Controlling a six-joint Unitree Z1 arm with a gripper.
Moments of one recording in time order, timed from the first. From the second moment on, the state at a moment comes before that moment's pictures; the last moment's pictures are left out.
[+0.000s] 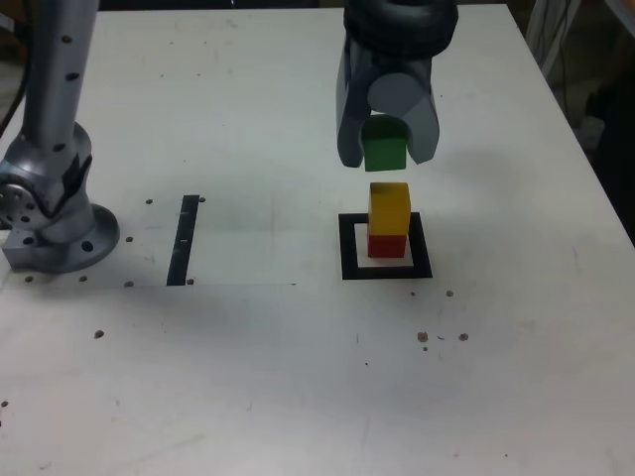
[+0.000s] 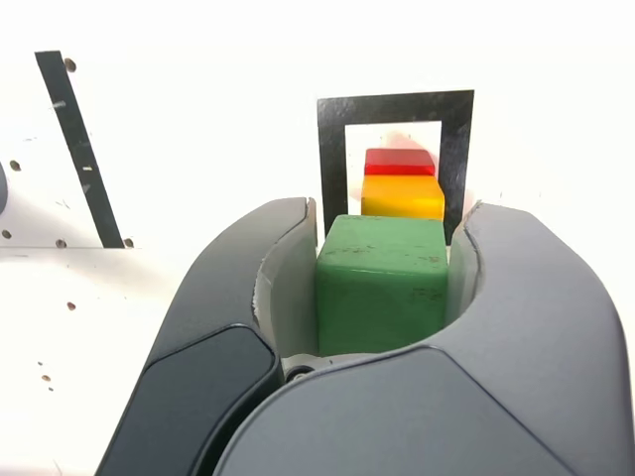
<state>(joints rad) -0.14 2.02 -1.88 1.55 0.13 -0.16</state>
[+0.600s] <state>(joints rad) -0.15 2.06 -1.85 1.51 0.09 -0.16</state>
